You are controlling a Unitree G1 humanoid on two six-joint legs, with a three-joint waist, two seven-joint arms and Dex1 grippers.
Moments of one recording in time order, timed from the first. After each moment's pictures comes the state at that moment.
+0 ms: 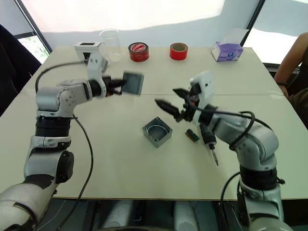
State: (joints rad) left arm -0.99 0.37 0.10 0.23 -0.35 0.84 -0.45; right arm -0.62 -0.45 -0.16 -0.33 0.89 1.00 0.25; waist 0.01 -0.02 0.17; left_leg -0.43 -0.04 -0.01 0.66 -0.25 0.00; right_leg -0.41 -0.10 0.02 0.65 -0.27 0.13
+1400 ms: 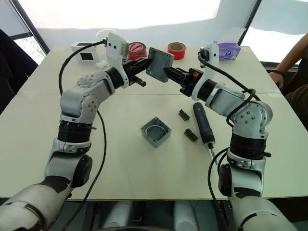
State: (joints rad) left arm -0.96 0.21 0.02 0.10 -0.36 0.69 -0.45; right arm -0.79 -0.38 -0.28 -0.14 1.03 1.09 0.16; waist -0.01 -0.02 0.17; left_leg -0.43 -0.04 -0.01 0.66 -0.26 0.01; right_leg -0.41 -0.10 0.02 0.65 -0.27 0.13
